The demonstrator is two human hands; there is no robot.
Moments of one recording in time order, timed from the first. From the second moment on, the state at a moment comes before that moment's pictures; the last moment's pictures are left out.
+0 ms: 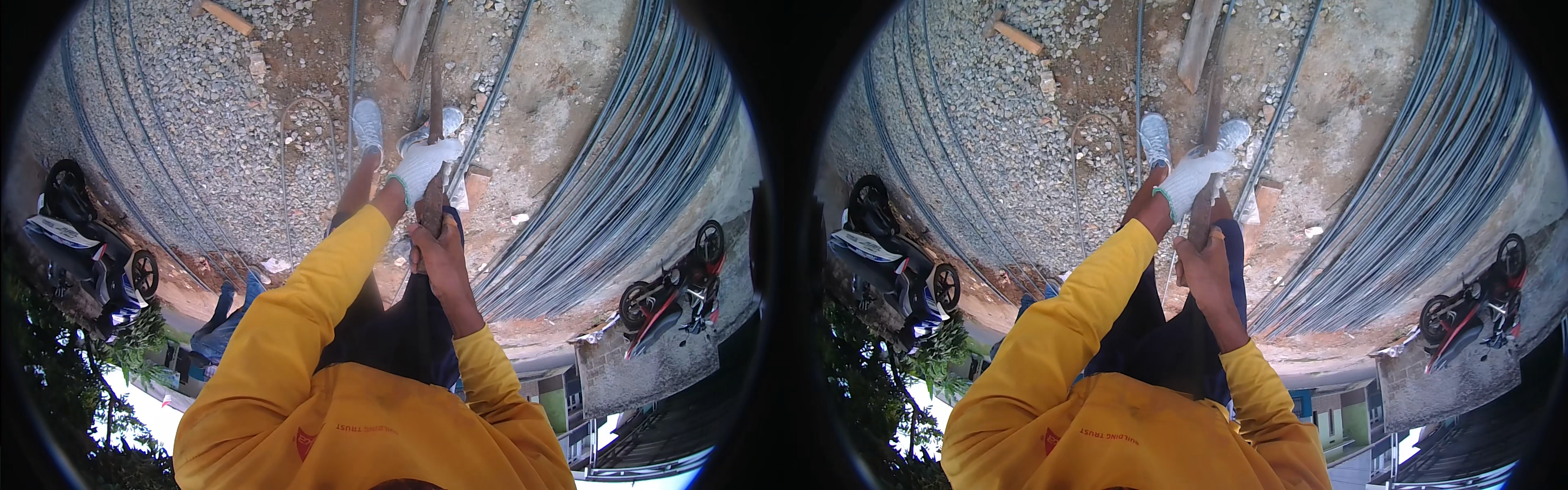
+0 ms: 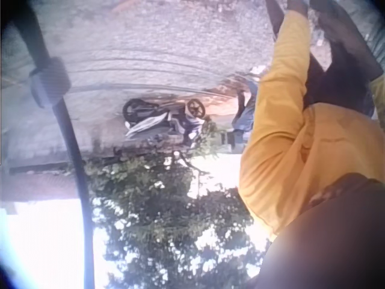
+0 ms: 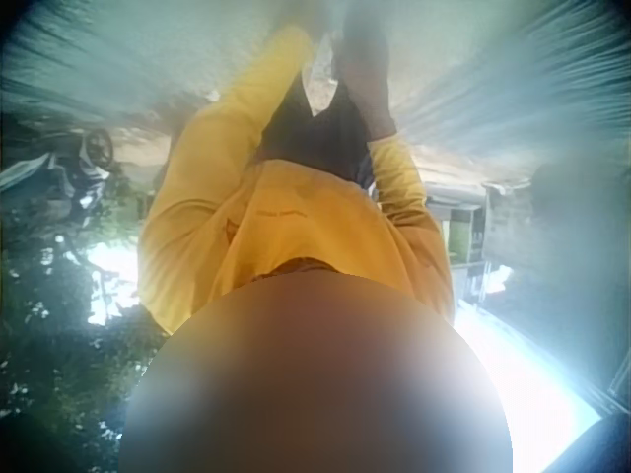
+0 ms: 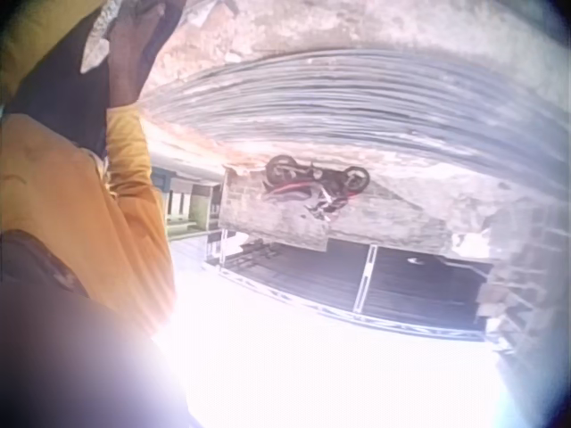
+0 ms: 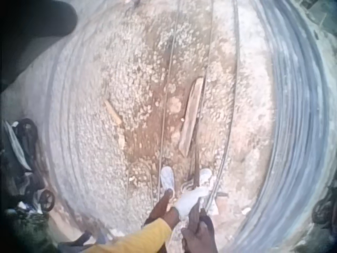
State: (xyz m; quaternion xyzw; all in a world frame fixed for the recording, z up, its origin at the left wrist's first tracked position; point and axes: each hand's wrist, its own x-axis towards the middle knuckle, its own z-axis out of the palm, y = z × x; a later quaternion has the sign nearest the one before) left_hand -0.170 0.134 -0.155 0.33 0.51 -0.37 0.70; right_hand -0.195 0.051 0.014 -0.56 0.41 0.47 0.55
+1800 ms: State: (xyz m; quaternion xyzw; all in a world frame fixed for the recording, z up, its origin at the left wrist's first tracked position) left_hand -0.205 0.121 -0.559 0.82 0.24 -0.33 0.42; right_hand -0.192 -0.139 -0.048 -0.53 0.47 0.61 0.36
